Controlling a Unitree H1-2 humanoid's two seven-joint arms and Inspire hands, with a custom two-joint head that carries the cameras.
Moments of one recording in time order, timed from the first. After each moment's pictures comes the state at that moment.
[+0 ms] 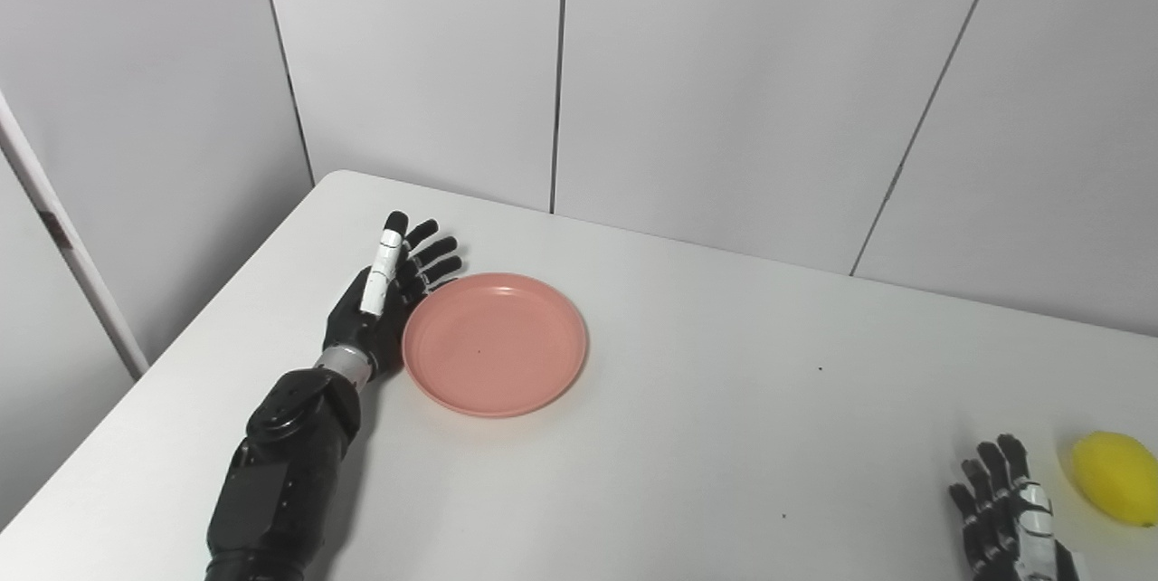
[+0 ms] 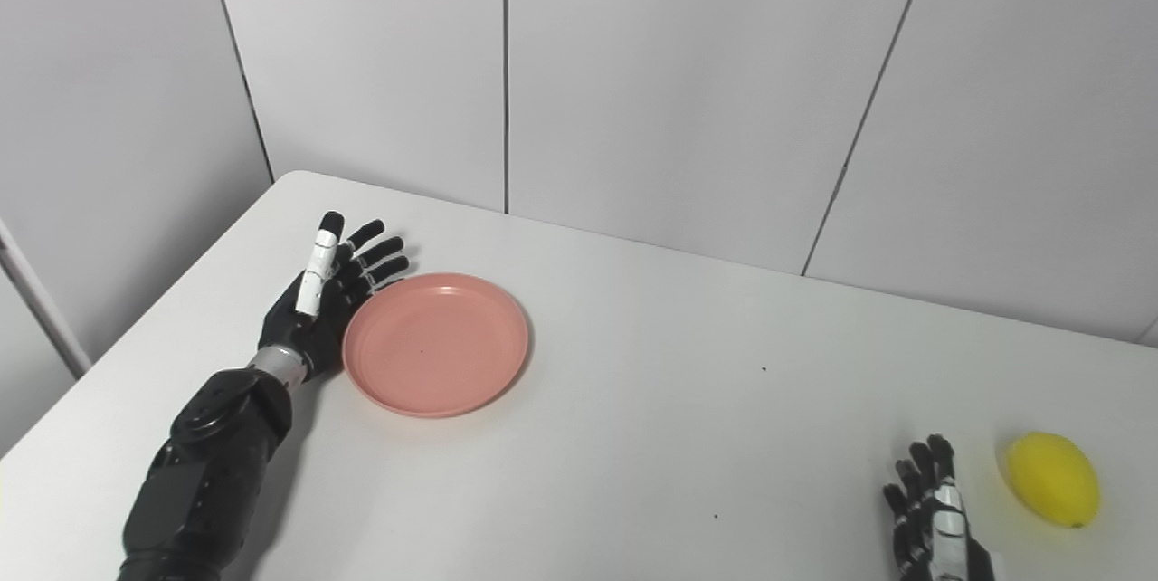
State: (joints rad) left arm -0.37 0.23 0.25 0.26 -0.41 0.28 -0.13; right arm 0.06 -0.08 -0.11 -0.10 0.27 0.02 0.12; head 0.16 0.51
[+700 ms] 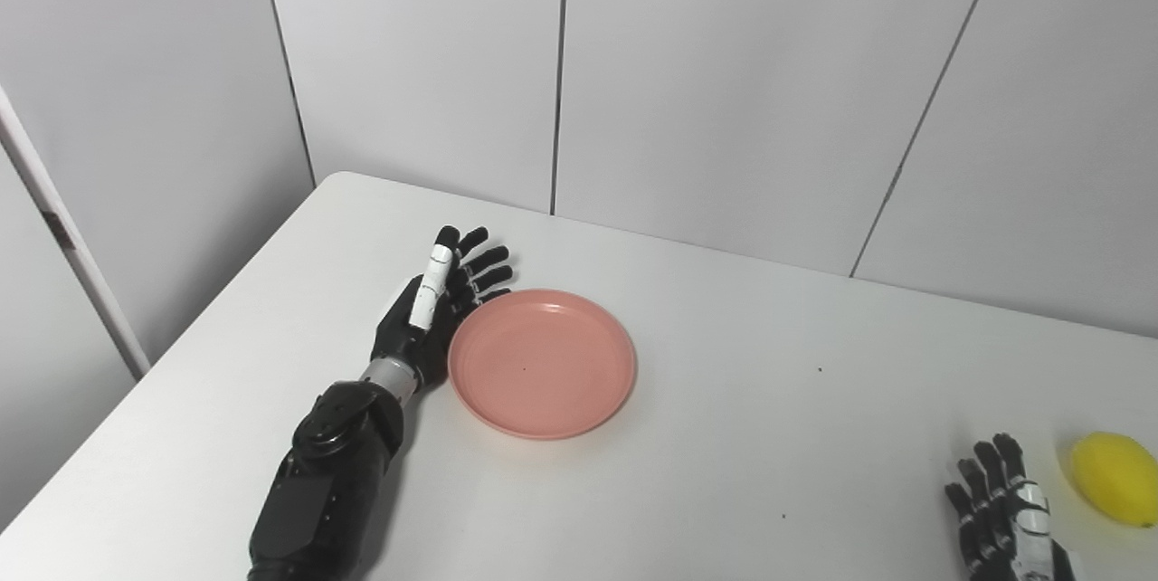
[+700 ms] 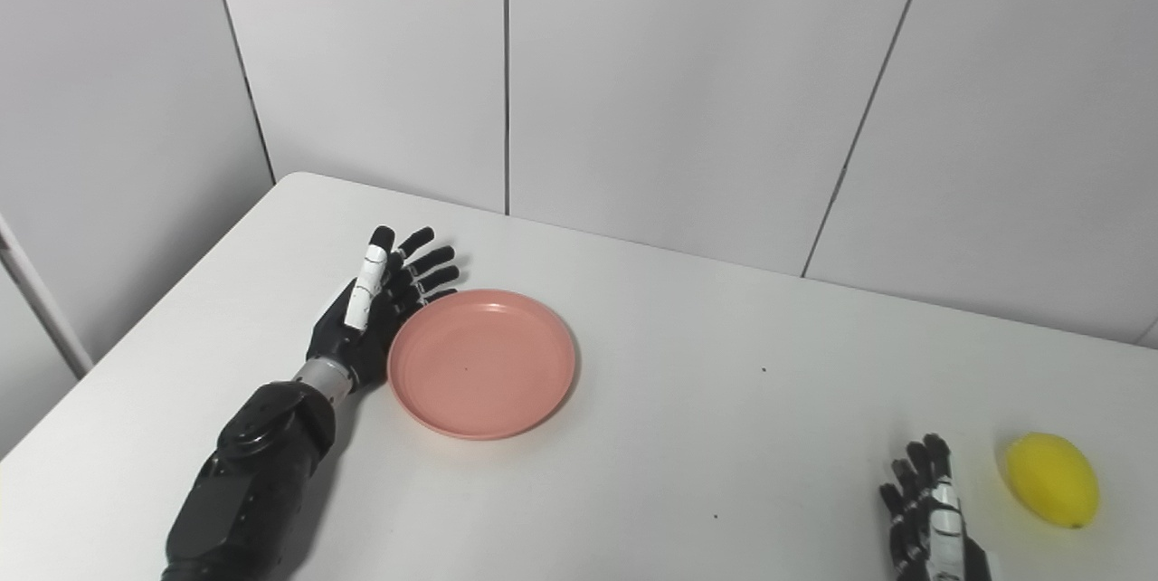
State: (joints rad) left arm -0.37 0.17 0.18 0.29 -0.37 0.19 -0.16; right arm 0.06 -0.08 -0.10 -0.10 0.27 0.02 0.12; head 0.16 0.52
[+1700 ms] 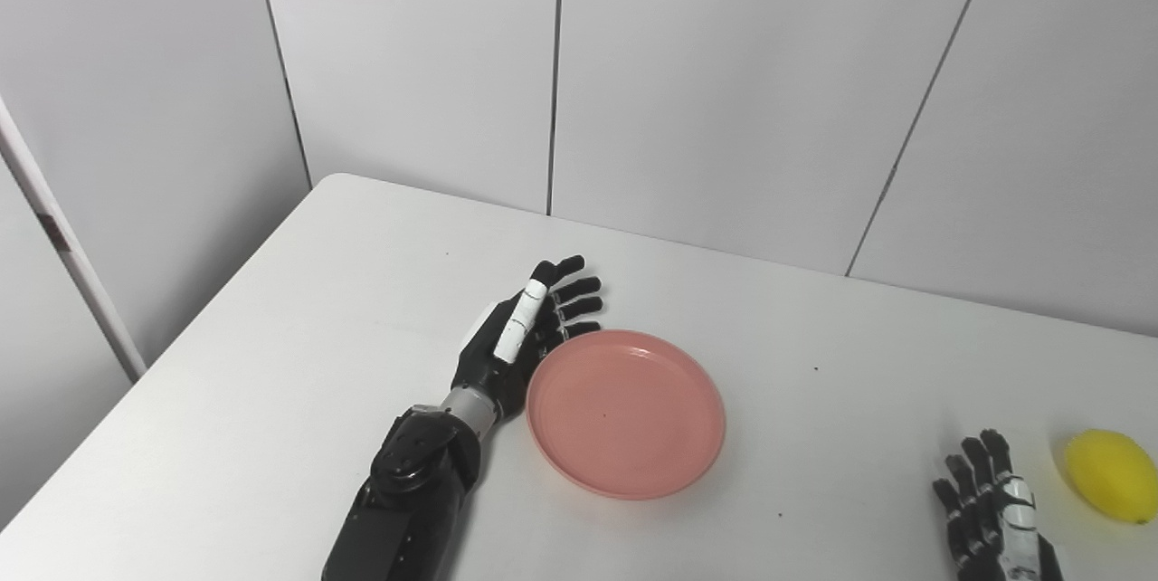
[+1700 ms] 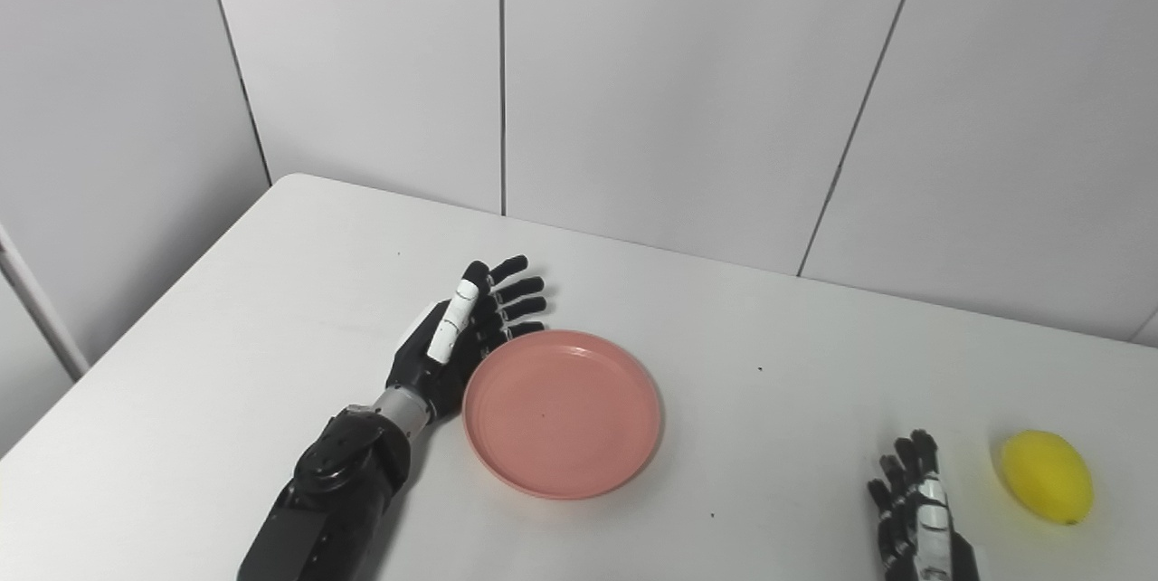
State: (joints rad) left arm -0.34 0.04 0.06 0.25 -0.27 0.16 -0.15; right arm 0.06 -0.06 -0.09 -0.10 0.27 0.02 0.12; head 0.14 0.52
